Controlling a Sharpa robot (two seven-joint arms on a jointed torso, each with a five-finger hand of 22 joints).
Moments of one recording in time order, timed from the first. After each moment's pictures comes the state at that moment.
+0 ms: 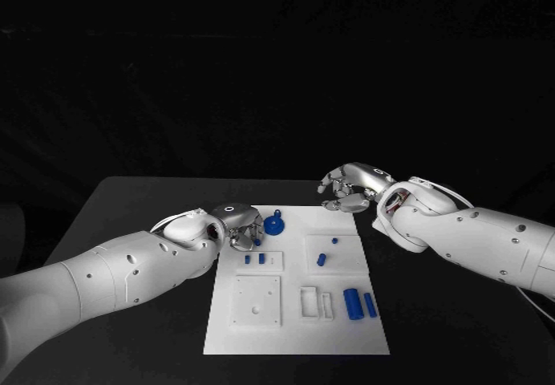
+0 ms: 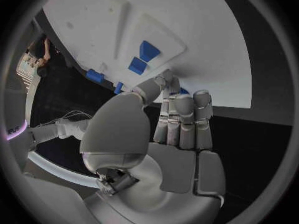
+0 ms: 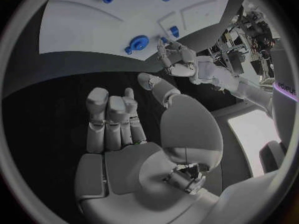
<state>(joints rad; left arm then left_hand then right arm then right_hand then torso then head) 1.22 -0.51 -0.13 1.10 -1.57 -0.26 0.04 1.23 -0.11 0.62 -0.28 0.06 1.08 0.09 0.31 0.53 1.32 0.03 0.18 0.19 1.21 -0.08 1.36 0.46 0.09 0.93 -0.12 1.08 1.19 1.24 -0.76 0.00 1.31 -1.39 -0.39 0.04 1.07 -0.21 0.54 -0.23 0.53 0.91 0.12 0.30 0.42 1.09 0.02 1.15 1.13 1.30 -0.09 1.20 1.01 0.20 1.25 -0.06 1.01 1.31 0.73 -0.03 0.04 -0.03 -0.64</state>
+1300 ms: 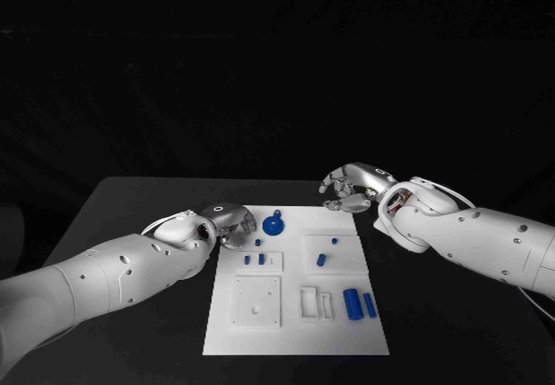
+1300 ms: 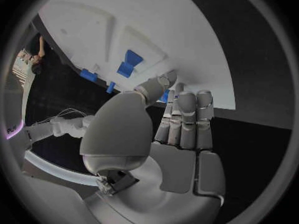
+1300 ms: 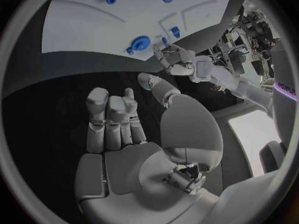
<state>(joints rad) 1.21 -0.53 -0.14 1.06 -1.53 -0.30 0.03 1.30 -0.17 0.65 -0.28 0.06 0.85 0.13 0.19 0.48 1.14 0.09 0.08 0.12 1.16 -0.01 1.35 0.45 0.07 0.90 -0.11 1.07 1.19 1.24 -0.76 0.00 1.31 -1.39 -0.39 0.04 1.07 -0.21 0.54 -0.23 0.53 0.91 0.12 0.30 0.42 1.09 0.02 1.15 1.13 1.30 -0.09 1.20 1.01 0.20 1.25 -0.06 1.00 1.31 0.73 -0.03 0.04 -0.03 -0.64</state>
